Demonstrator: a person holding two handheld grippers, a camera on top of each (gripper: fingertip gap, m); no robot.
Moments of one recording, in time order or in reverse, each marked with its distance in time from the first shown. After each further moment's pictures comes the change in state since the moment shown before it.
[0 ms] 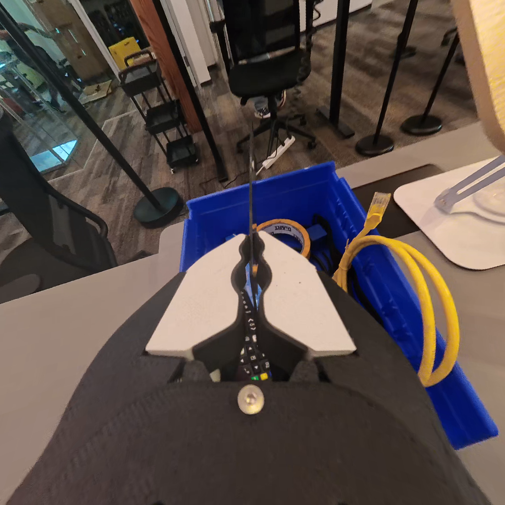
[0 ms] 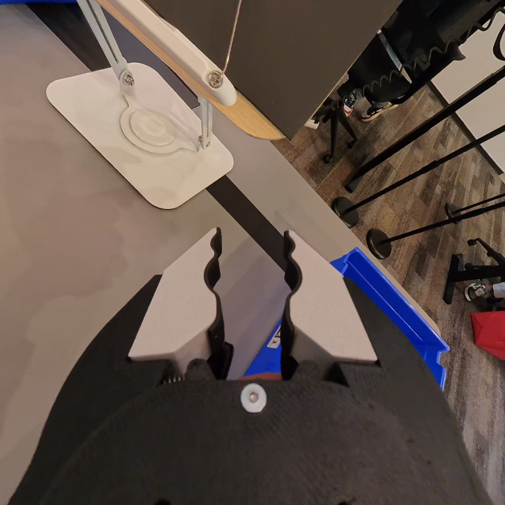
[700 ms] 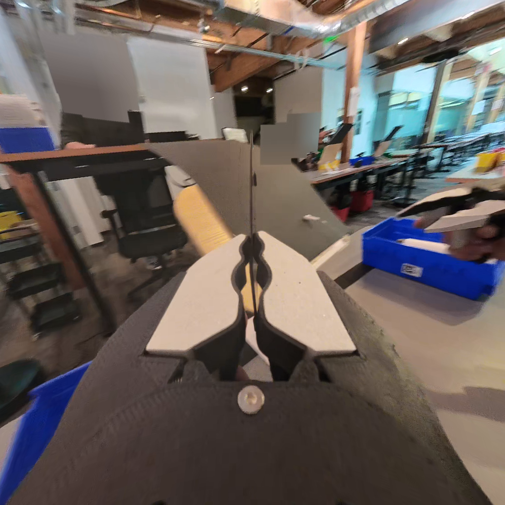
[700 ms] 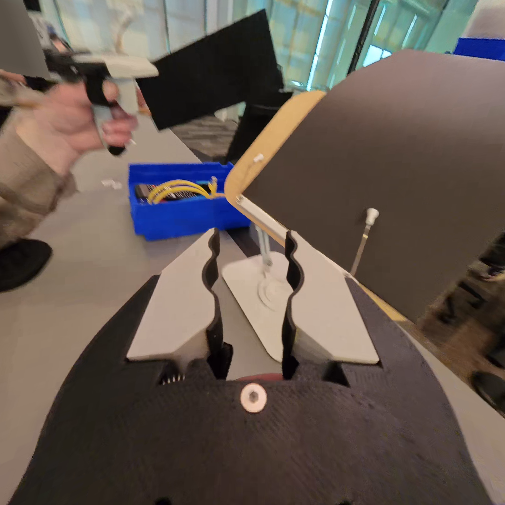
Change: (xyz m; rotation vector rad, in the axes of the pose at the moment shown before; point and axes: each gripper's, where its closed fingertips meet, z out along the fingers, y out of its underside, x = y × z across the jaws) left arm 0.127 -0.142 -0.101 0.589 0.459 -0.064; right arm -0.094 -0.136 -0.042 0.644 -0.413 0.125
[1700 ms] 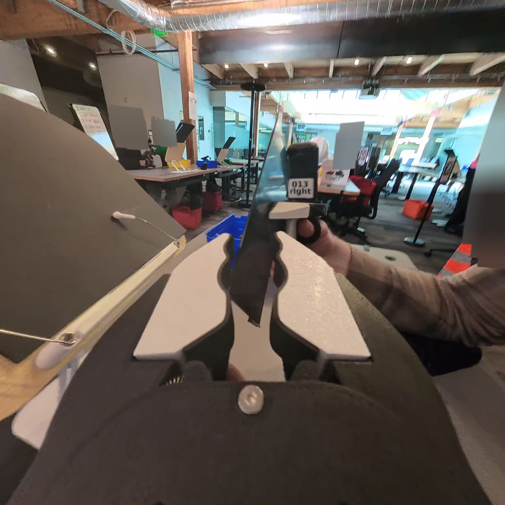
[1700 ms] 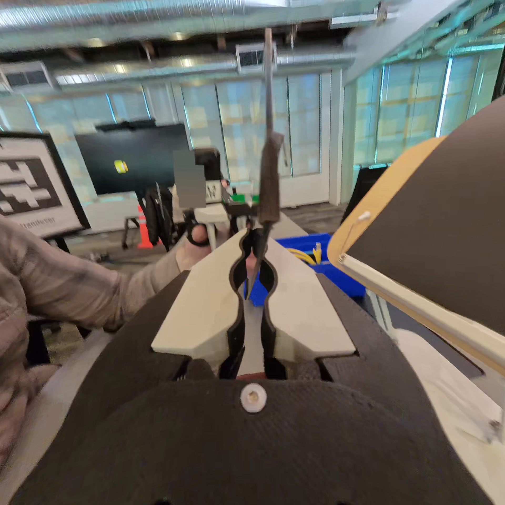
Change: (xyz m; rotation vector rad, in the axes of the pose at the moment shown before) left arm 0.173 0.032 0.051 0.002 0.585 -0.224; right arm -0.055 -0.026 0.008 0.317 -0.426 0.253
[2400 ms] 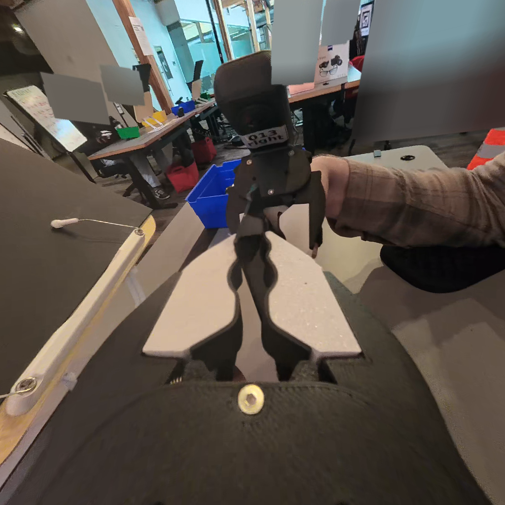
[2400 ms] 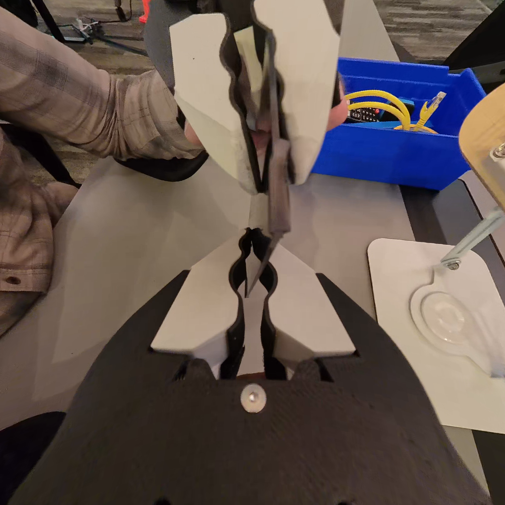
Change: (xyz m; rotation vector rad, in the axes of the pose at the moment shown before) left arm 0.049 0.048 0.028 -0.271 0.077 0.295; right arm -0.047 0.121 0.006 -0.701 -0.186 -0.140
